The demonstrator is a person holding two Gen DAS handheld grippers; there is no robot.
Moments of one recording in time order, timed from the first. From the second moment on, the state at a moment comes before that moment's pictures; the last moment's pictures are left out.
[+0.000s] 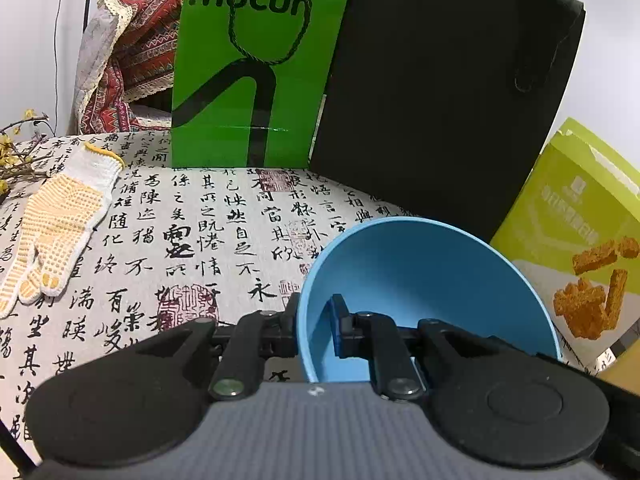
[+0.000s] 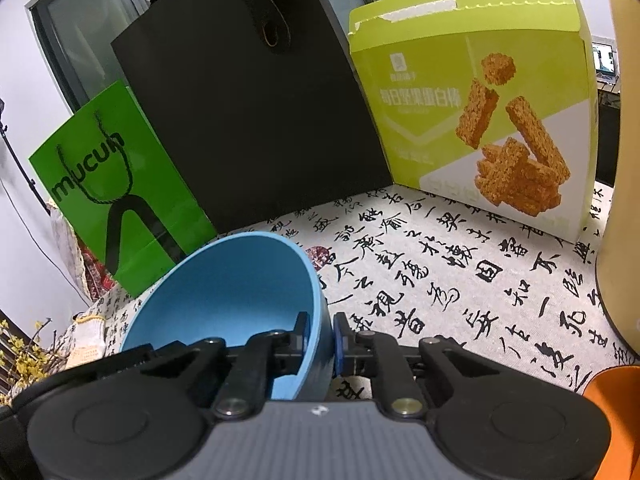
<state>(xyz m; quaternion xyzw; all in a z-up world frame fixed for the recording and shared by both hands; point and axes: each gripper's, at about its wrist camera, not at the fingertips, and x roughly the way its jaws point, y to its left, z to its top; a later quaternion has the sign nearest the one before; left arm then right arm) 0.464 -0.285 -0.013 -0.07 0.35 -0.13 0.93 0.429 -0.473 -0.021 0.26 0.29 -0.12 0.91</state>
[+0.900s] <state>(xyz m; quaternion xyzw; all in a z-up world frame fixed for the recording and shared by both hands) 0.409 -0.253 0.047 -0.04 0.31 -0.12 0.94 0.381 -0.430 0.040 0.24 0.25 -0.10 0.94</state>
